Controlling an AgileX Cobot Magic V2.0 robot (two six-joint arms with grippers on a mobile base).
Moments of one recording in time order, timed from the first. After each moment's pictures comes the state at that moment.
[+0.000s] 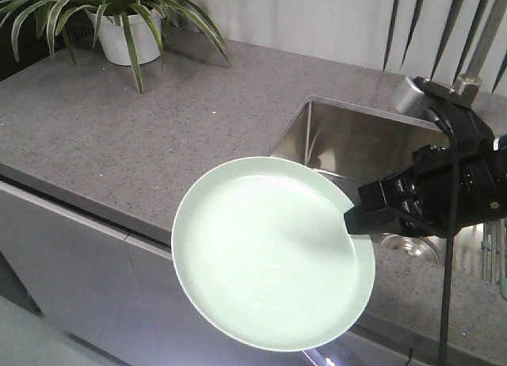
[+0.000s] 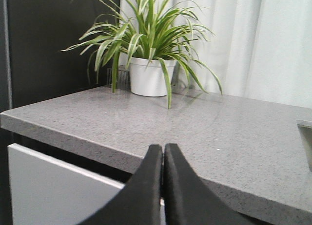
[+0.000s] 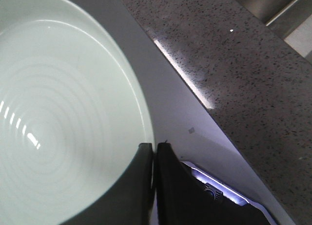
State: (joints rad) left arm -0.01 -0.01 0.03 -0.06 -0.01 -0.04; right arm 0.20 1.25 -1.08 0.67 1.07 -0.33
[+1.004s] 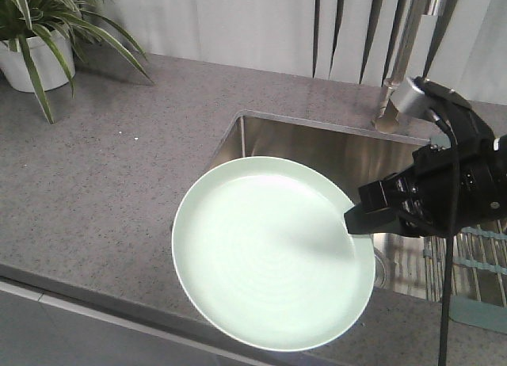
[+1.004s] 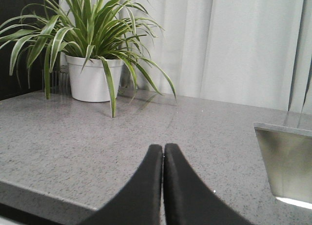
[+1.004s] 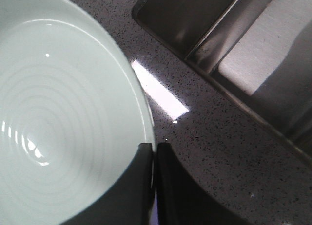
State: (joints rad) left arm -0.01 -0.01 0.03 -0.06 -0.01 -0.04; right arm 0.20 1.25 -1.08 0.67 1.07 -0.33
